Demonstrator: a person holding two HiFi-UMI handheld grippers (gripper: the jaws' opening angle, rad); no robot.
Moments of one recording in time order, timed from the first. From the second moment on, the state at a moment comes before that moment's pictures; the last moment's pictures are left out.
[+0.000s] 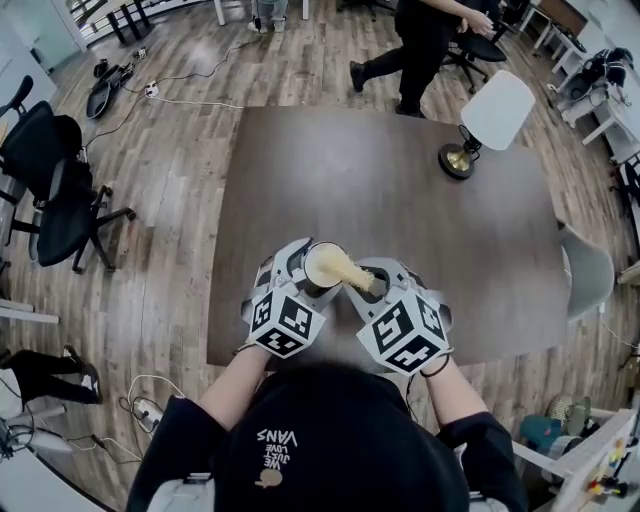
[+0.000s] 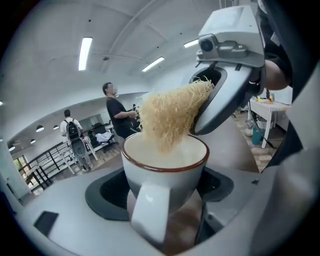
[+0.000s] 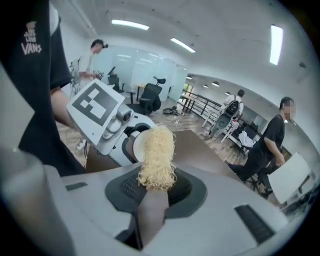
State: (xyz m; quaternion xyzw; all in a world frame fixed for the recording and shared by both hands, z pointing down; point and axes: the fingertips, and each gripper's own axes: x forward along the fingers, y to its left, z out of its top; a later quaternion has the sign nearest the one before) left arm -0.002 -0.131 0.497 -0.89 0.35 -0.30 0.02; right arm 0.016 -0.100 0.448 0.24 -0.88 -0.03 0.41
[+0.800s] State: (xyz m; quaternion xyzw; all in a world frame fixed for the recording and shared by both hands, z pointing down) left arm 0.002 -0.170 0.517 -0.90 0.36 -0.22 -0.06; right arm 0.088 -0.115 0.418 0.41 -0.89 0.19 0.00
